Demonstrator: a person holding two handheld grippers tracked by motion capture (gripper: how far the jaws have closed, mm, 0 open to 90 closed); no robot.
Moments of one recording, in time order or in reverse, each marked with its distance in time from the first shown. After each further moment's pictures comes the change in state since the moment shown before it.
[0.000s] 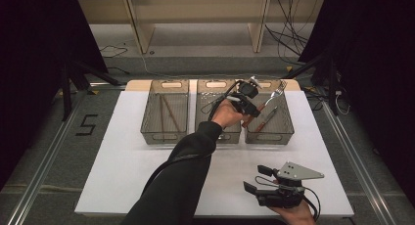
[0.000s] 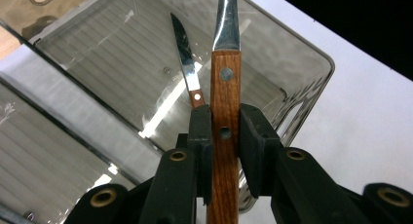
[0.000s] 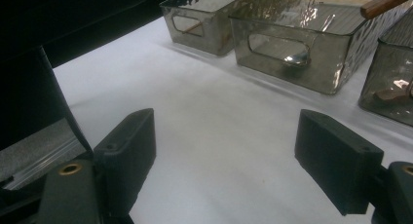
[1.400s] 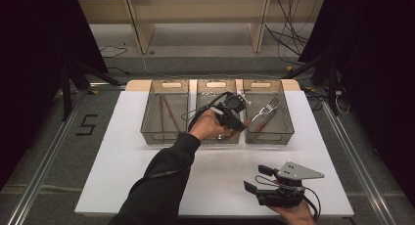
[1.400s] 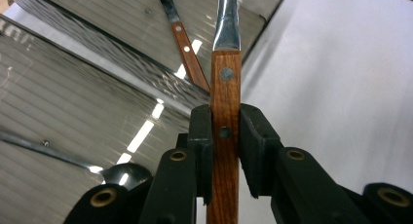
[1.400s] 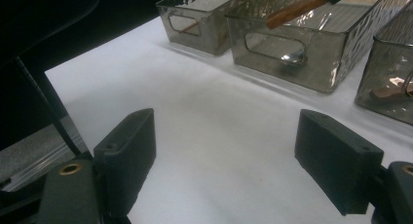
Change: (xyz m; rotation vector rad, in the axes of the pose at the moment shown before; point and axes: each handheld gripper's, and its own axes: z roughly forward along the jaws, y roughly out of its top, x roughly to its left) left arm -0.010 -0.048 -0.039 0.077 -0.003 0.129; right arm -0.001 -0.001 0.000 0.002 -0.010 0.006
